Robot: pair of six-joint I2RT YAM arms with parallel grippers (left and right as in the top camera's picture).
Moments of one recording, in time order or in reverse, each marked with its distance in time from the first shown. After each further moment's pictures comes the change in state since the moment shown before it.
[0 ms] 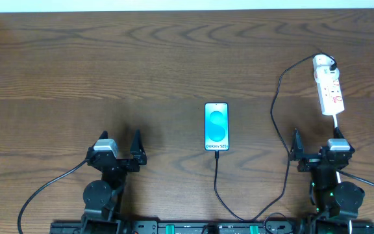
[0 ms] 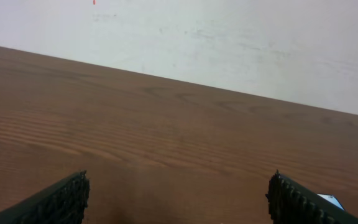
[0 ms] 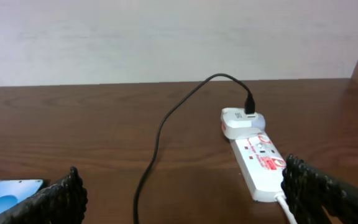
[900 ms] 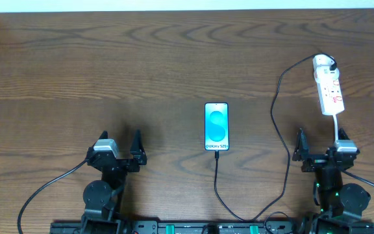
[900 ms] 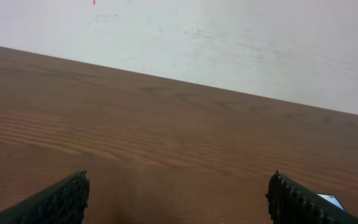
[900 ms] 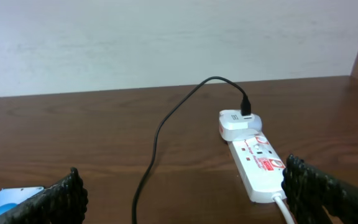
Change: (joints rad) left arm 0.000 0.000 0.000 0.000 0.000 0.000; right arm -0.138 0.000 0.000 0.016 -0.155 0.017
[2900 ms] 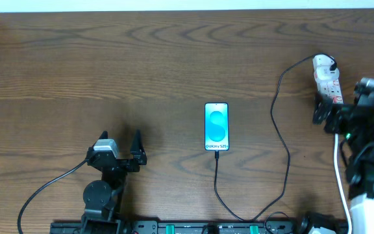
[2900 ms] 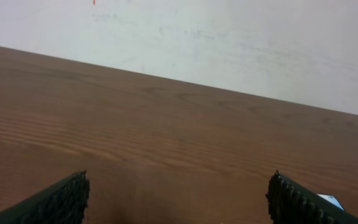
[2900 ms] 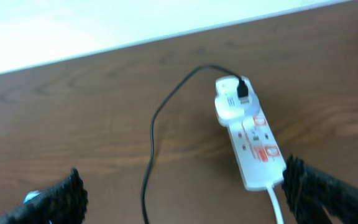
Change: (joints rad) left arm 0.000 0.000 0.000 0.000 0.000 0.000; right arm -0.013 0.836 0.692 -0.296 0.012 0.009
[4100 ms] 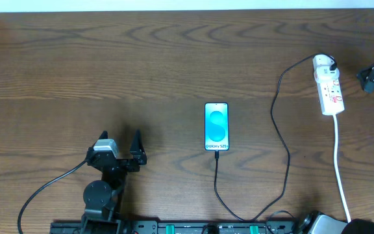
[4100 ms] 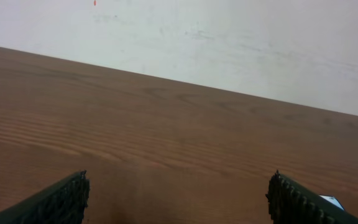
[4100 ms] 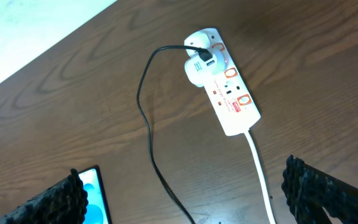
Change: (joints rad) left arm 0.000 0.000 -0.004 0.005 -0.003 0.000; right arm -0.251 0.568 0.875 -0.795 -0.142 0.000
